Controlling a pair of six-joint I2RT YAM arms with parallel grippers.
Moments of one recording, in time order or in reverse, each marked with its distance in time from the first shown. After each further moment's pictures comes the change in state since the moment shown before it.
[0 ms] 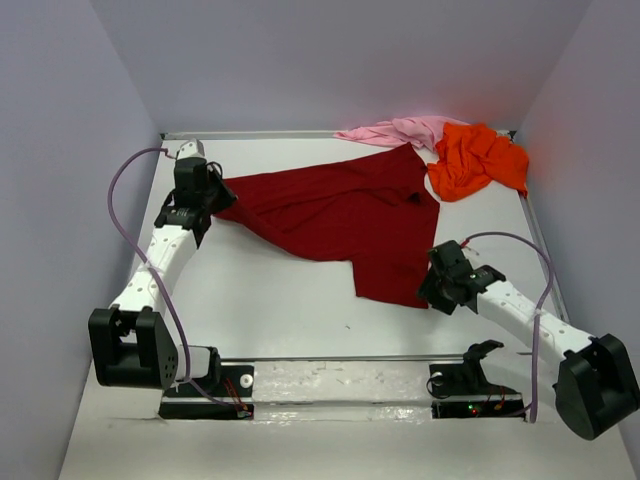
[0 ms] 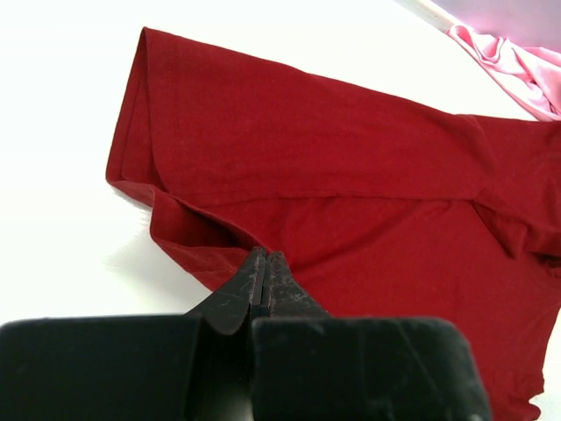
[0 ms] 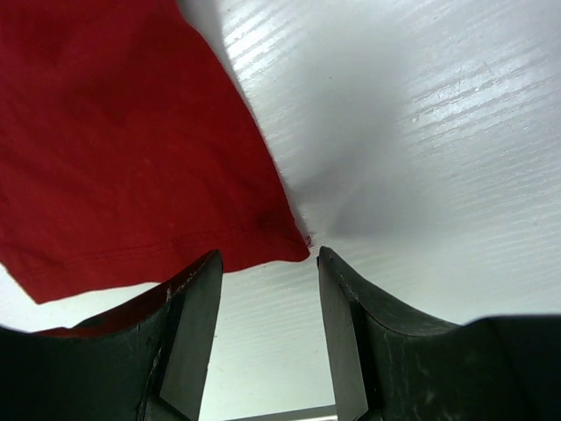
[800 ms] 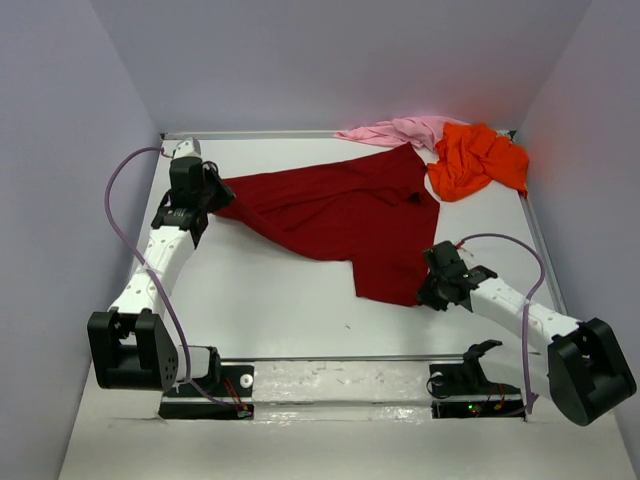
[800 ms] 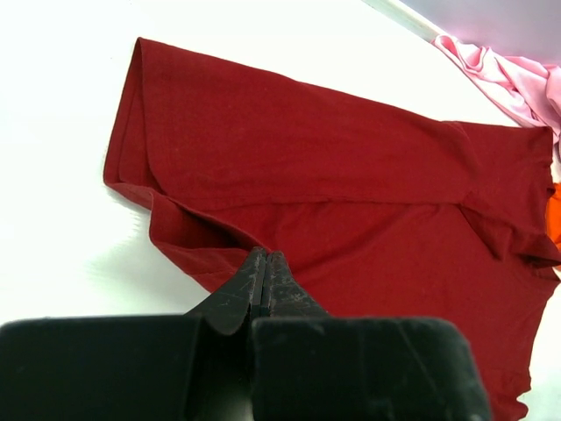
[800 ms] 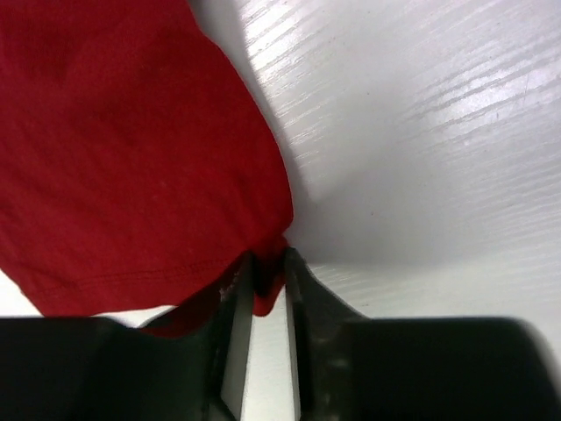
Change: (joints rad) left arm 0.020 -0.014 -0.001 0.016 0.035 -0.005; right arm 0.000 0.089 -0.039 0.135 -0.033 0.035
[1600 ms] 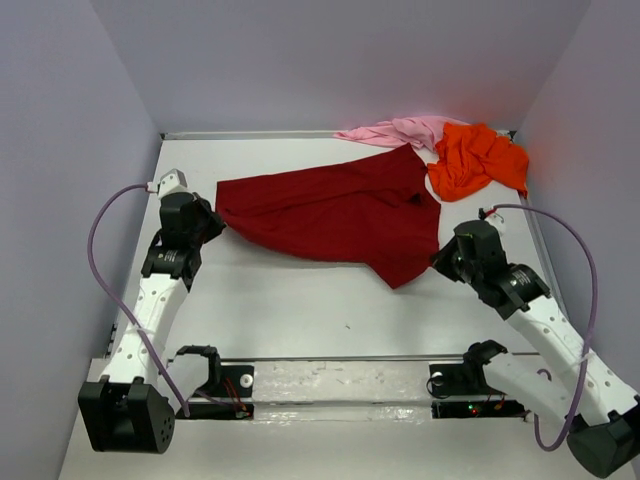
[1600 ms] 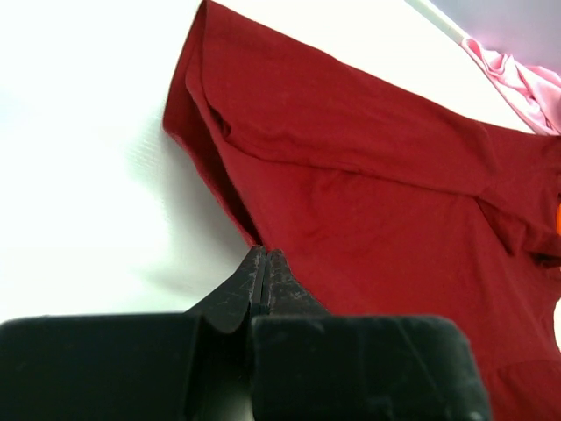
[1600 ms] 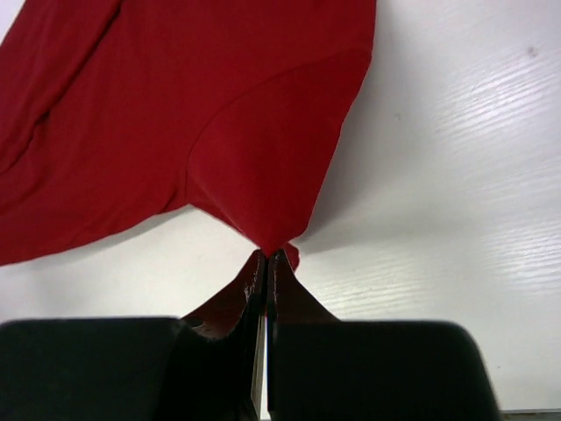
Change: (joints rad) left arm 0.005 -0.311 -0.230 -0.063 -0.083 -0.055; right arm 0.000 -0.332 0.278 -0.197 0.079 -0.132
